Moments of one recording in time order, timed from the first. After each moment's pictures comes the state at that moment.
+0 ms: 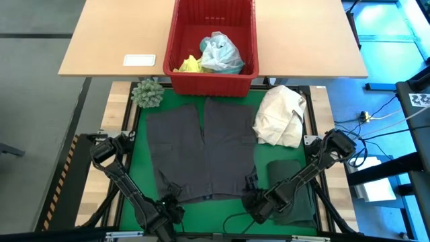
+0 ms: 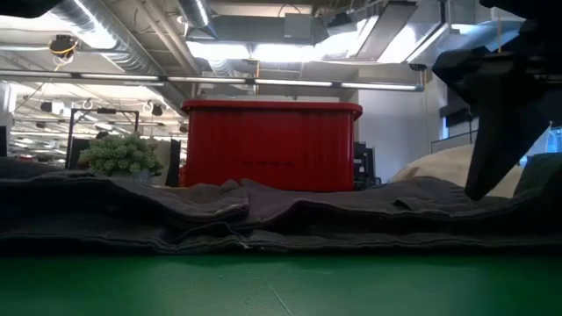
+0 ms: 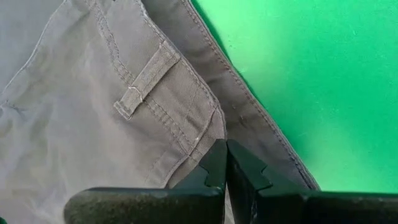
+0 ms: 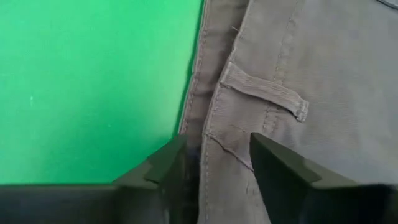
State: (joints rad) left arm -0.87 2.03 1.50 -1.12 -0.40 -0.45; right arm 0.74 1.87 1.14 -0.50 0.43 0.29
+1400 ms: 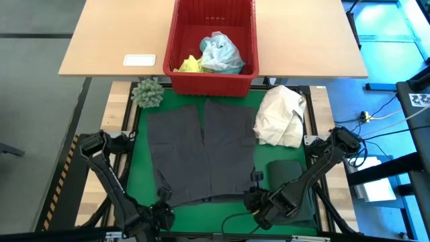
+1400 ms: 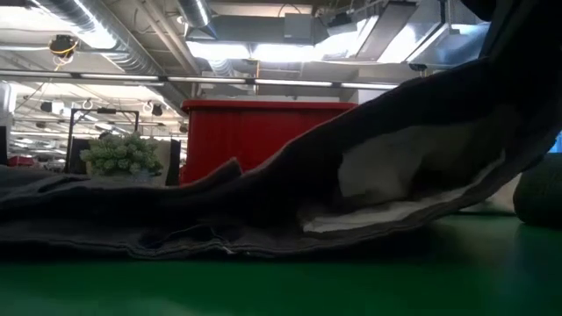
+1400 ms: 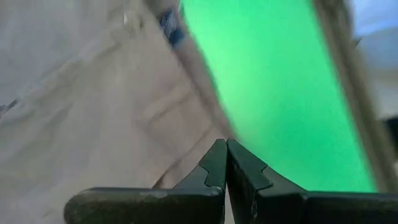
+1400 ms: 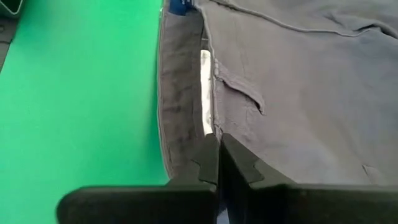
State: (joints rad) left arm -0.97 1.90 1.50 -1.02 -0.50 -0.65; right arm 0.77 1.80 1.35 -0.78 0.51 0.47
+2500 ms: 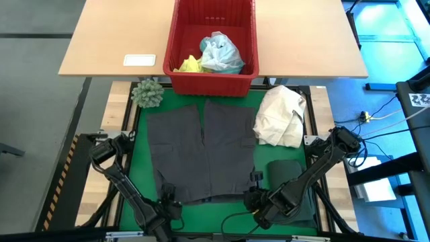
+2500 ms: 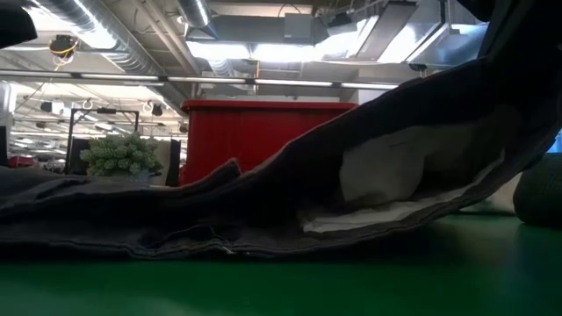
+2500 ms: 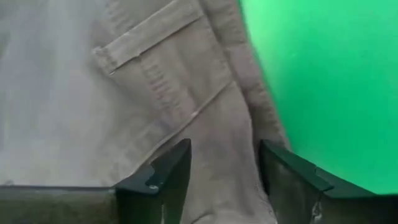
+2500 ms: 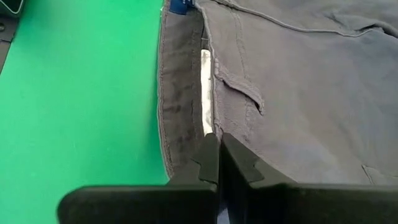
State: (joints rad) left arm -0.90 2.03 1.43 -1.07 -0.36 -0.71; right arm 0.77 1.80 1.35 -0.78 0.50 0.46
